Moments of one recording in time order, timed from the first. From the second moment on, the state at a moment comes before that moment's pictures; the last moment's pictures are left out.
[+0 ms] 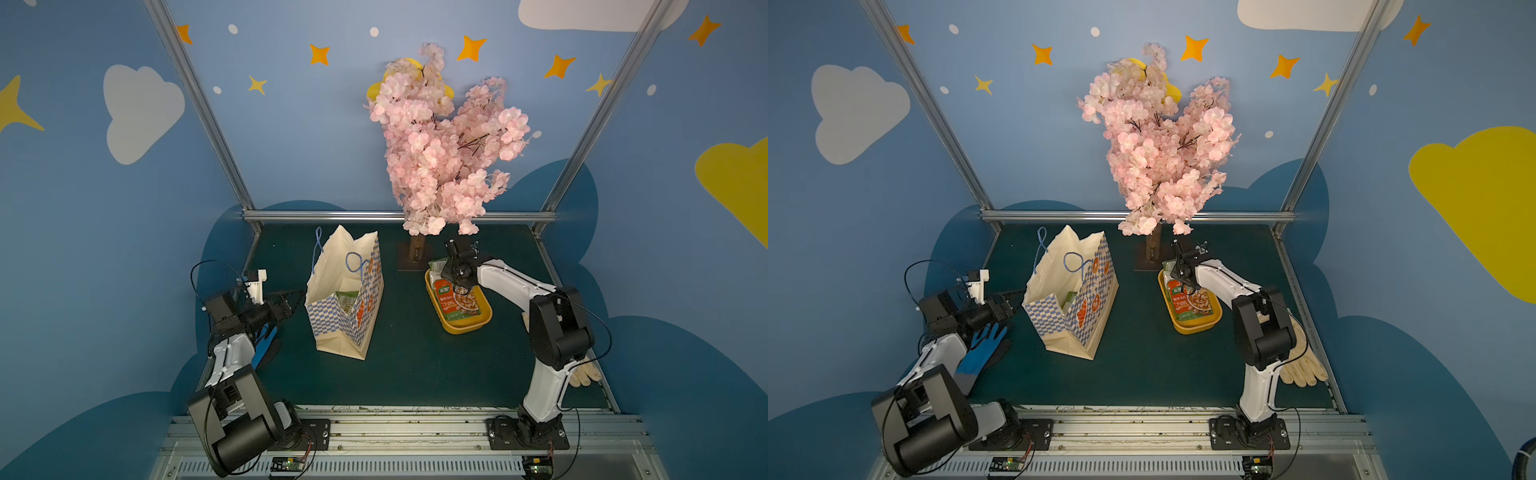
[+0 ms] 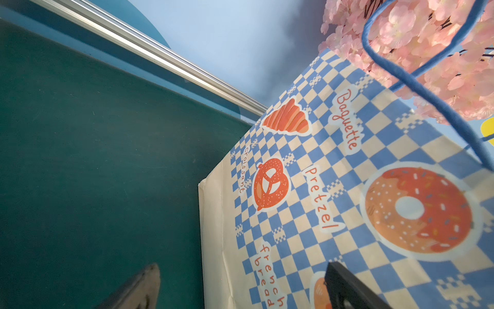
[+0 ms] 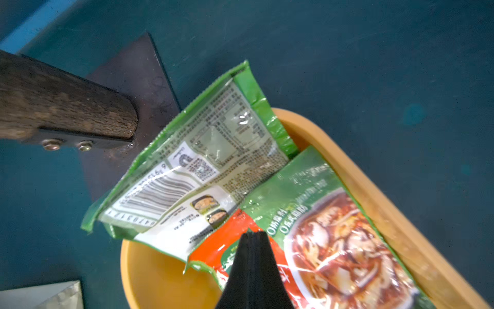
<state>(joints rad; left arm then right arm) 0.58 1.25 0.58 0.07 1.15 -0.10 0.45 1.86 1.39 -0.58 0.27 0.80</state>
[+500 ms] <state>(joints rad) 0.58 1.25 0.58 0.07 1.15 -0.10 0.46 1.74 1.20 -0.71 0.26 0.73</state>
